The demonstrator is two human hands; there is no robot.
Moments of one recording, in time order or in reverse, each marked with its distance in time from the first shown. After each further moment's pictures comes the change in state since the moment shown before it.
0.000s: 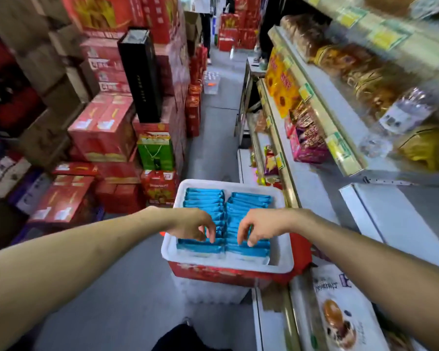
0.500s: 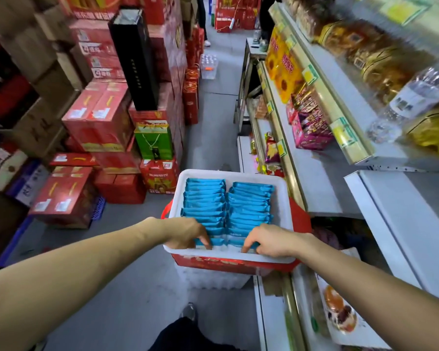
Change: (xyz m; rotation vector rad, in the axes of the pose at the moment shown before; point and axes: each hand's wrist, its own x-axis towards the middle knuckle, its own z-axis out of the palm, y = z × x) left_hand 0.000 -0.015 0.044 0.081 -0.066 0.126; right_hand 0.004 0.018 0.071 -0.088 0.108 0.003
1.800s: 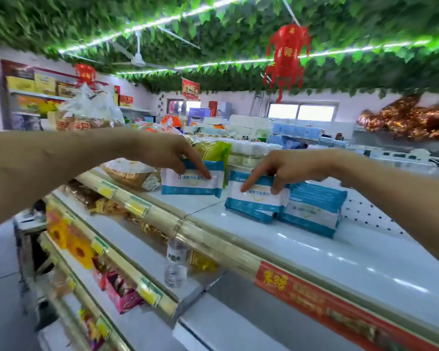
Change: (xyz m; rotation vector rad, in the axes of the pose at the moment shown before) left_hand 0.039 0.319 -0.551 0.312 0.399 0.723; right_hand -0.478 0.002 -0.322 0.151 0.768 0.731
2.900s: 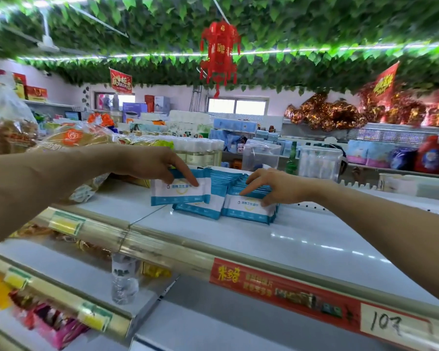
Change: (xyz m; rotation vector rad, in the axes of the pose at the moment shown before) left_hand 0.089 0.033 0.029 -0.069 -0.112 0.192; right_hand -0.076 0.092 0.040 -0.158 0.176 0.348
